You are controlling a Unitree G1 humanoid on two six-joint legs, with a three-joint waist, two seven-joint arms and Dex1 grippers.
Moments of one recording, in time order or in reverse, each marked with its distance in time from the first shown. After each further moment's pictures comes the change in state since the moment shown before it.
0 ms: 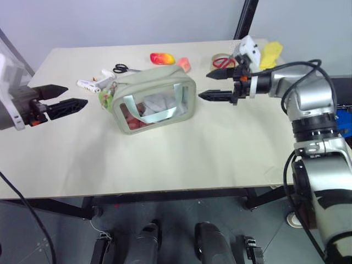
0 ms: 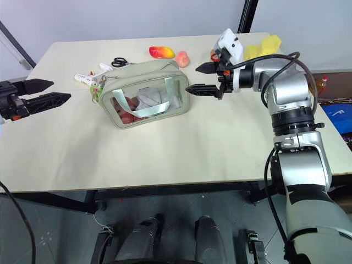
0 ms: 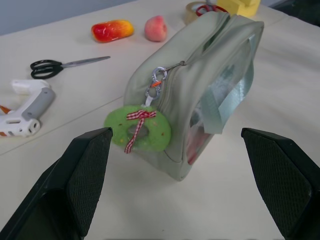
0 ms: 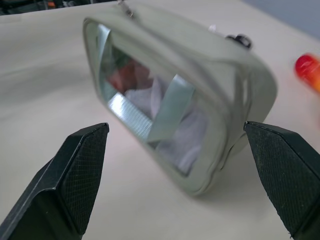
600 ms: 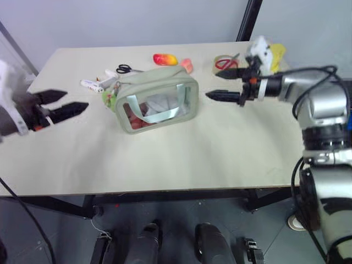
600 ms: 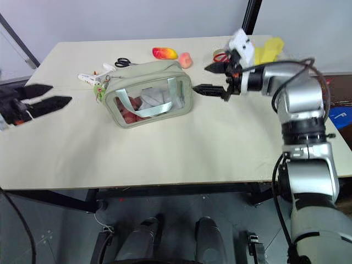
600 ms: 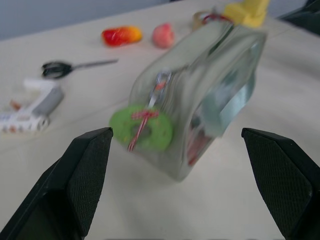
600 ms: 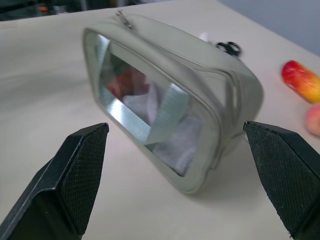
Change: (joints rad) left arm -0.019 -0.004 0.048 -0.011 -0.036 0.052 0.023; right arm 0.080 -0.092 -0.038 -0.155 0.066 0.139 -0.006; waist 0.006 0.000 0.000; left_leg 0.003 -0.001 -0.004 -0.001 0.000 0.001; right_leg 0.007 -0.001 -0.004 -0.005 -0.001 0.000
